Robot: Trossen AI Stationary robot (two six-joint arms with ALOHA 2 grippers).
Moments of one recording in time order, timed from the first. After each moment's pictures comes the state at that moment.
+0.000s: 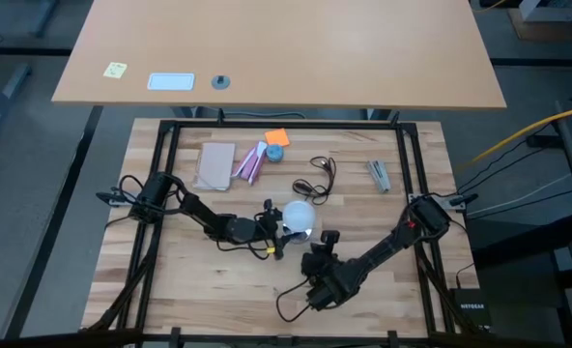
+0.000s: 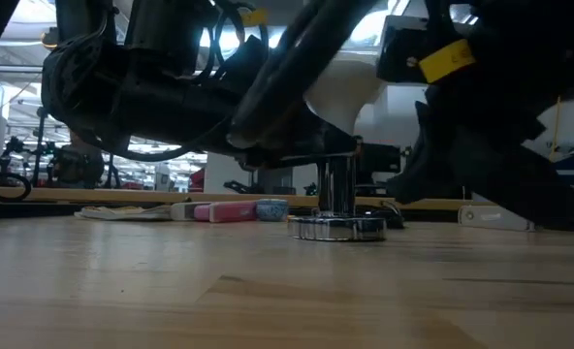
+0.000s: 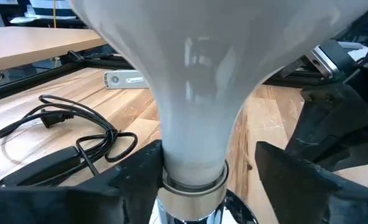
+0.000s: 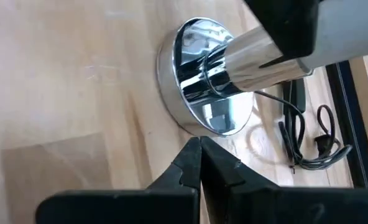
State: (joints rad) left arm -0.26 2.08 0.76 1.21 -0.51 -0.10; right arm 0.61 2.12 1.40 -0.91 0.83 0.70
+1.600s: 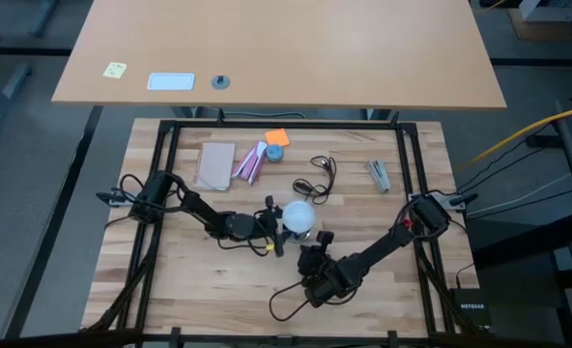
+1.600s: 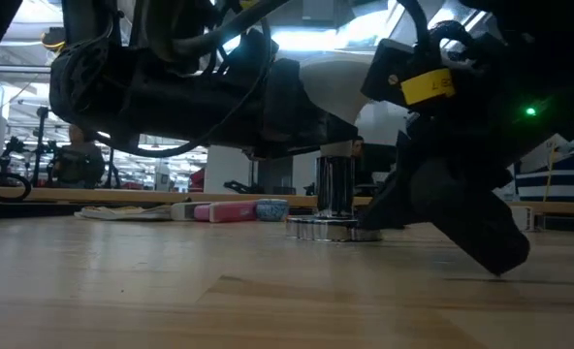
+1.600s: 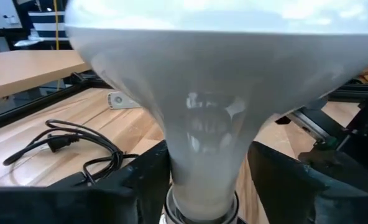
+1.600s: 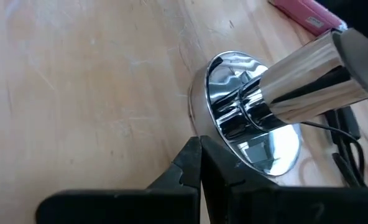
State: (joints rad) left arm -0.23 2.08 0.76 1.27 -0.48 -0.02; right arm 0.59 2.11 1.22 -0.44 0.89 0.60
